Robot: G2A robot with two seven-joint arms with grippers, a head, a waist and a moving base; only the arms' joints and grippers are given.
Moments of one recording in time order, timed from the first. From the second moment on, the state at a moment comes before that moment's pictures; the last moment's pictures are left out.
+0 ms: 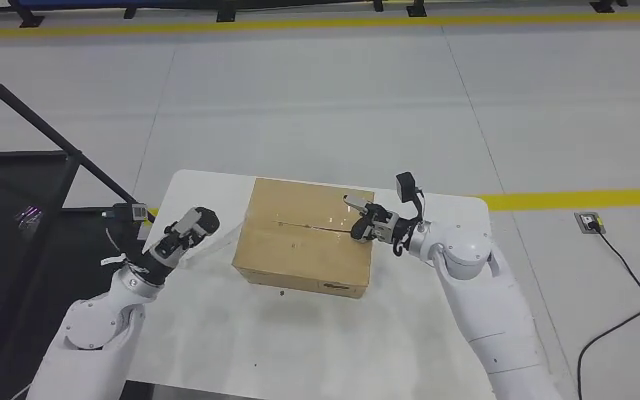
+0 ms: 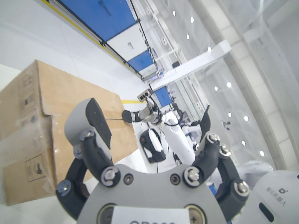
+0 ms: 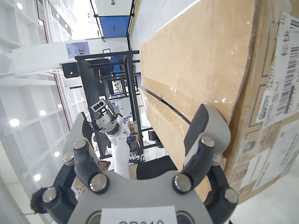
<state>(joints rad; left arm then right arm) 1.10 -1.03 -1.51 -1.43 -0.39 -0.58 -0.57 -0.66 -1.42 1.31 -1.12 0.03 0.08 0.90</state>
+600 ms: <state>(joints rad) 1.12 -1.12 -1.33 -1.07 -0.71 -0.57 -0.42 -0.66 -1.42 1.31 -1.12 0.03 0.08 0.90</state>
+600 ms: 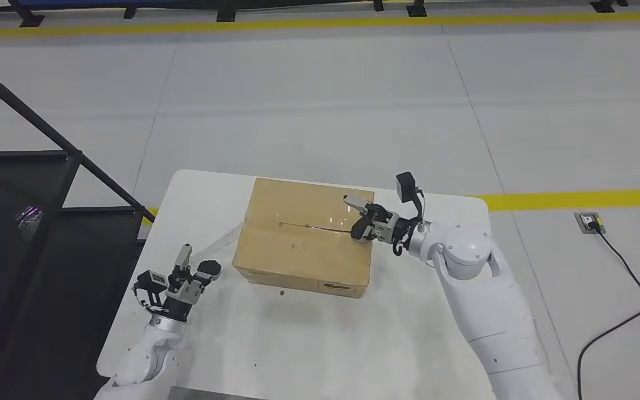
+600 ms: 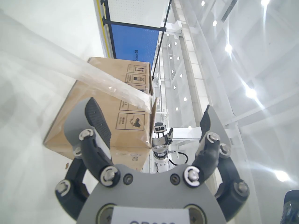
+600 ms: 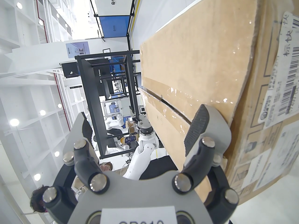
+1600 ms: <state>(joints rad) 0.84 -1.14 -1.38 -0.95 -0.51 -0.65 -0.36 -0.66 -1.42 1.31 -1.12 0.03 0.08 0.90</state>
